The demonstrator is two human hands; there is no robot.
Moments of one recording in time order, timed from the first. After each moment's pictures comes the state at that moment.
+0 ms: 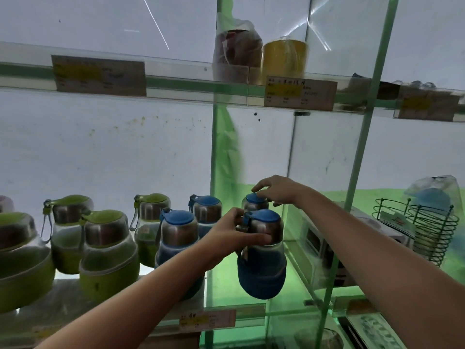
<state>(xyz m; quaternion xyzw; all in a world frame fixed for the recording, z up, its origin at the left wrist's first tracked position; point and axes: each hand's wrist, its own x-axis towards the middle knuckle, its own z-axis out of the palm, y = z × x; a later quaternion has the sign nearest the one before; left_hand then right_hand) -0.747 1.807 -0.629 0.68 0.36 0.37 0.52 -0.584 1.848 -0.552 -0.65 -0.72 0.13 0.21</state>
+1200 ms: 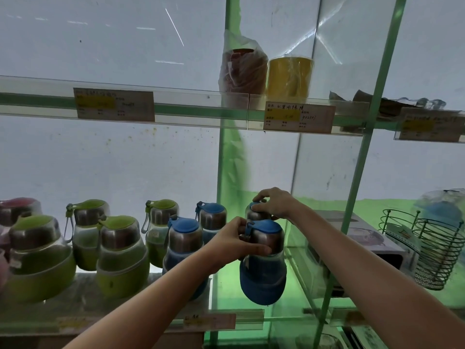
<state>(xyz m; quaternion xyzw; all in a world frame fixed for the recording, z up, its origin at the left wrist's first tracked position) -0.744 1.812 -0.627 0.67 0.39 0.37 0.51 -0.591 1.853 -0.560 -0.64 -0.70 0.17 0.26</state>
